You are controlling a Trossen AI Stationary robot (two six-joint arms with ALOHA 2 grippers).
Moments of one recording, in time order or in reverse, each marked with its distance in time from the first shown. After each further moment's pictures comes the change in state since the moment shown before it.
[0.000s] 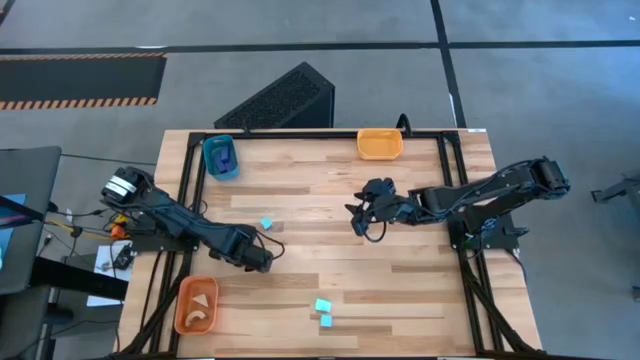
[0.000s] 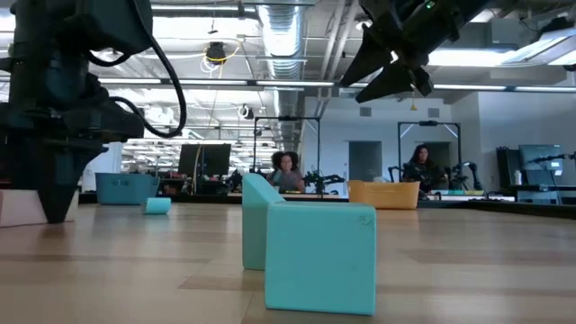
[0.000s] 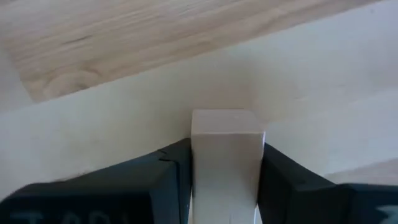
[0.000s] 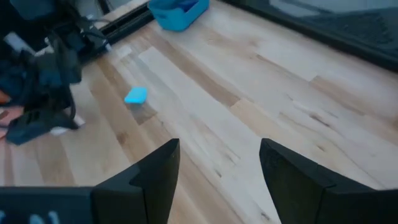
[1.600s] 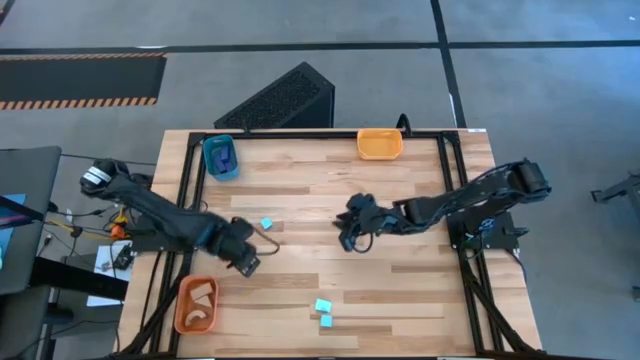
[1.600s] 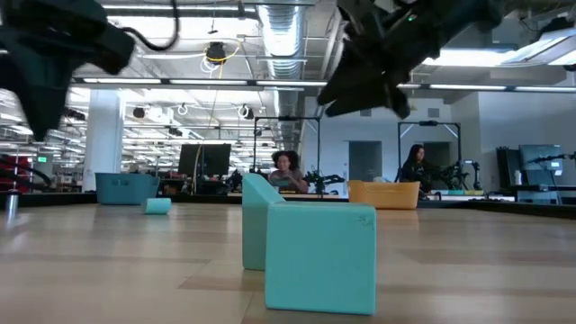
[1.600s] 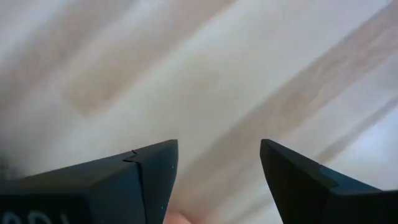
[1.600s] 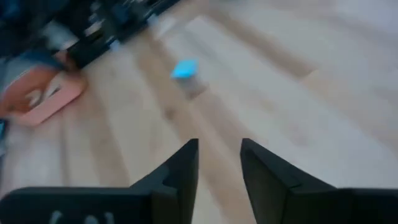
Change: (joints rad) left arm -0.034 -0.261 0.108 -0.242 -0.057 0.345; right arm 0.029 0.175 0.001 0.213 -0.144 0.041
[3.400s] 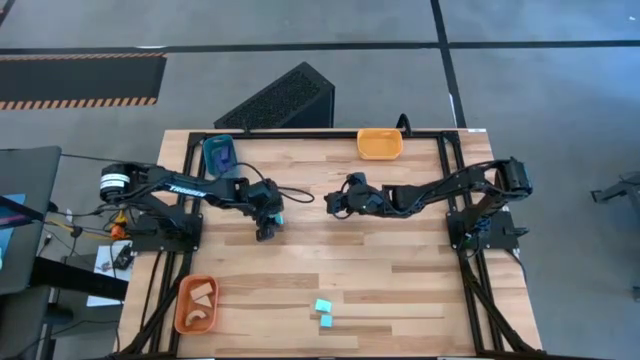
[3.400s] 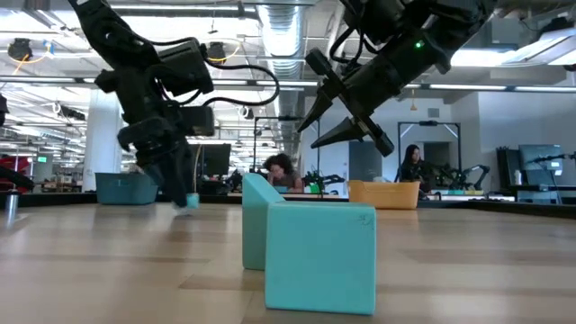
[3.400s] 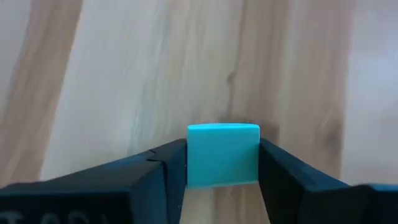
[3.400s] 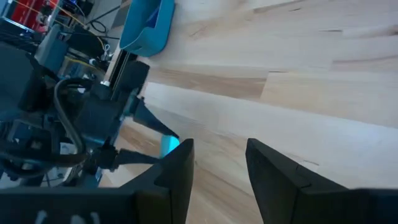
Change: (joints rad) left arm 0.647 0.185 -0.268 0.759 0.192 1.345; right arm -0.197 0.138 0.001 0.181 -0.021 0.481
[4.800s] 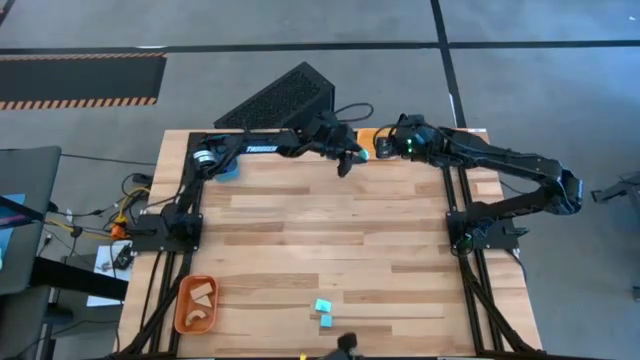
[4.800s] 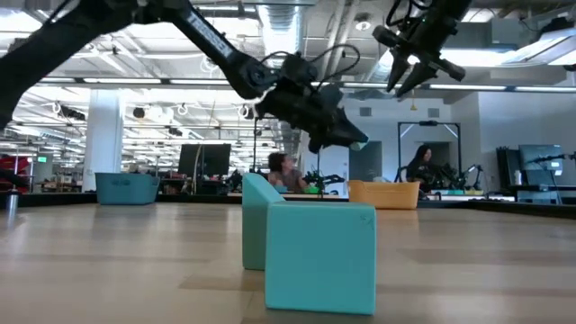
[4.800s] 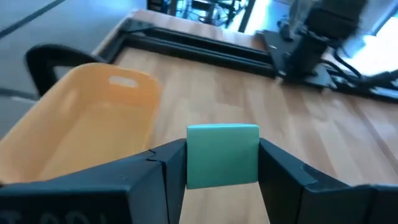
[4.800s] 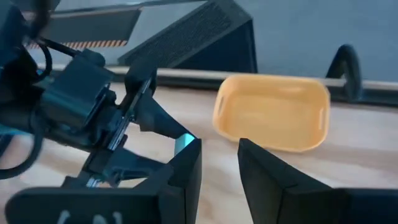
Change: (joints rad) left arm 0.269 0.724 1.011 0.328 0.334 0.005; right arm -0.365 -0.457 0.236 -0.916 0.082 -0.324
